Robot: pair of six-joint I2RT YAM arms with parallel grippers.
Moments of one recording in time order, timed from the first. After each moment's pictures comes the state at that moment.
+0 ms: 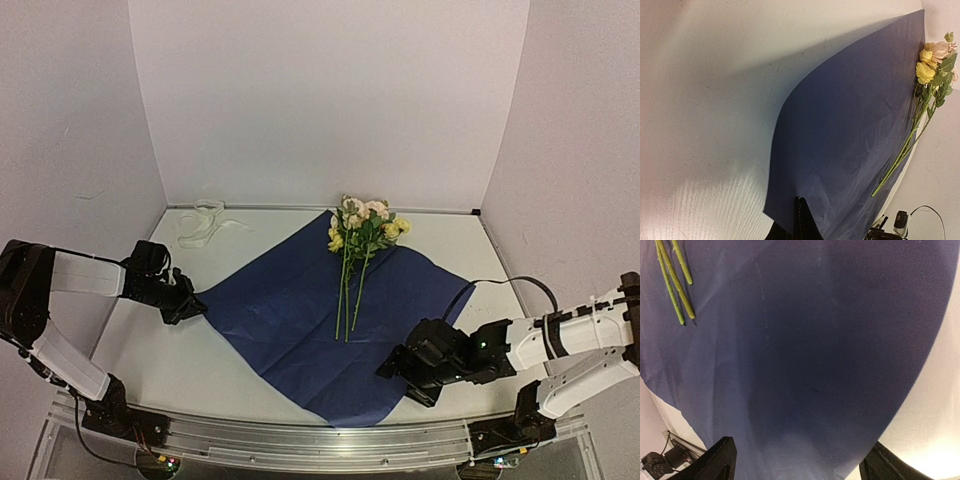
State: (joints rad) left arm -0.19 1.47 0.62 -0.16 0.48 -0.83; right arm 1.13 1.29 0.51 -0.25 0.07 1.57
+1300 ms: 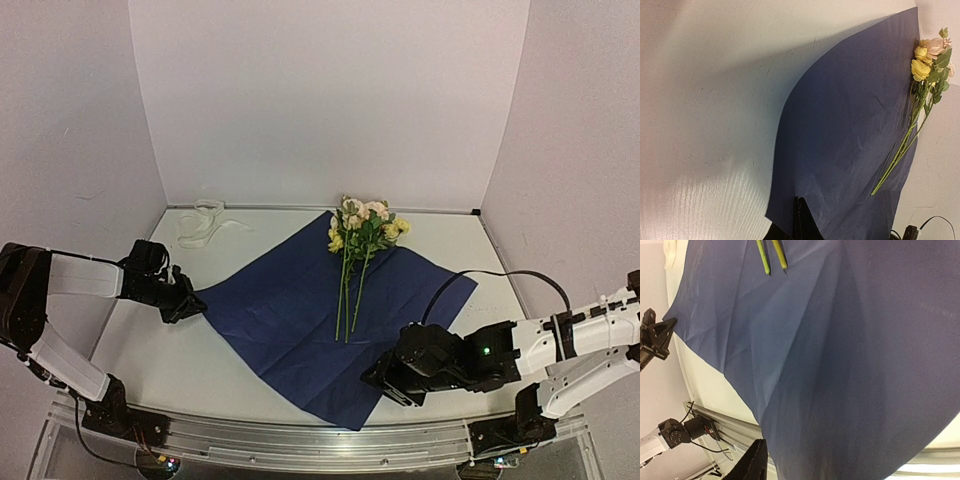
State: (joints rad) left arm -0.19 1.45 0.62 -0.16 0.48 -0.81; right arm 1.31 1.26 0.63 -0.24 0.16 1.61
